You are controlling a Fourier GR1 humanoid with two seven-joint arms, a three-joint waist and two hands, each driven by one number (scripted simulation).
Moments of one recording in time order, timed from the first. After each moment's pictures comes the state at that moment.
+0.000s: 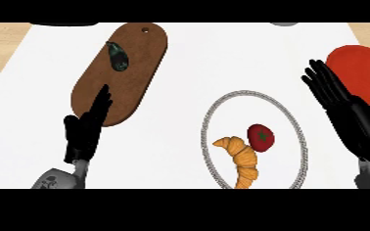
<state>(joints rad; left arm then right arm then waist) -0.11 0.35 -0.34 -1.42 0.26 0.36 0.06 -0.08 -0.54 0.13 -1.72 -0.41 0.01 0.03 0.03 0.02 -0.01</state>
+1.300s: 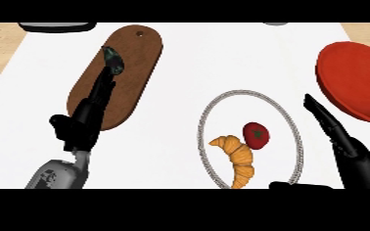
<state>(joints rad) -0.16 0.31 -0.29 -1.53 0.21 0.31 0.03 0.17 -0.48 0.23 -2.00 0.06 -0.22 -0.15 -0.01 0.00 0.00</state>
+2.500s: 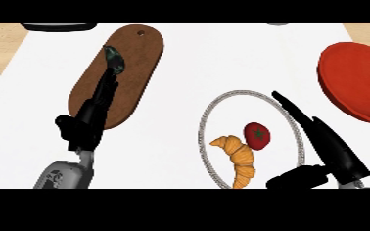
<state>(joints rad) -0.15 0.22 -0.22 -1.51 0.12 0.24 0.03 -0.01 -0.47 0.25 -1.89 0.14 0.12 0.37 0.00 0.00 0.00</state>
